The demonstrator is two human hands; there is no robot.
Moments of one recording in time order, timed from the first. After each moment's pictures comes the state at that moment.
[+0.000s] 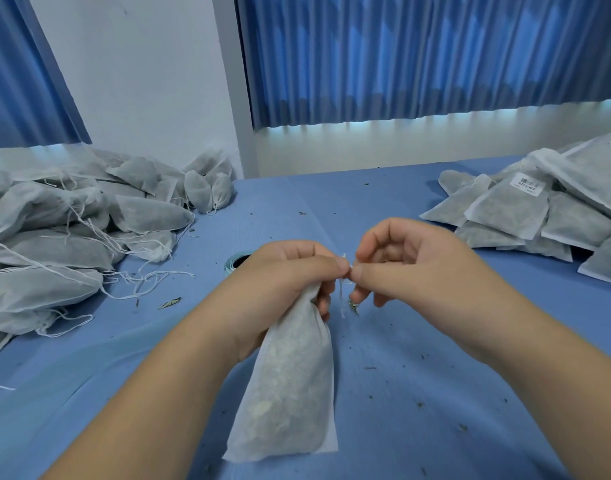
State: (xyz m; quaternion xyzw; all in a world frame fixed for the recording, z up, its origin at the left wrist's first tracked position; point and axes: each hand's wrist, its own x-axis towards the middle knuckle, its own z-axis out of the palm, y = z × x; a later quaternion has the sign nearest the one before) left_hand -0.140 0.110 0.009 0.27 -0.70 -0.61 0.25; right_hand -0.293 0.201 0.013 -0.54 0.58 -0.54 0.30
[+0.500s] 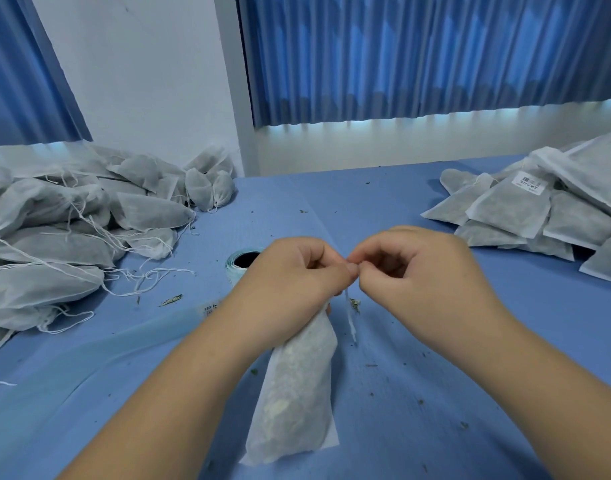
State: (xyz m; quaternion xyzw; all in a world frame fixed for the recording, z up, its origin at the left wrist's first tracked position) left_hand -0.148 0.123 0.010 0.34 -0.77 -0.46 0.29; right_hand -0.285 0.196 0.001 -0.60 0.65 -0.48 0.01
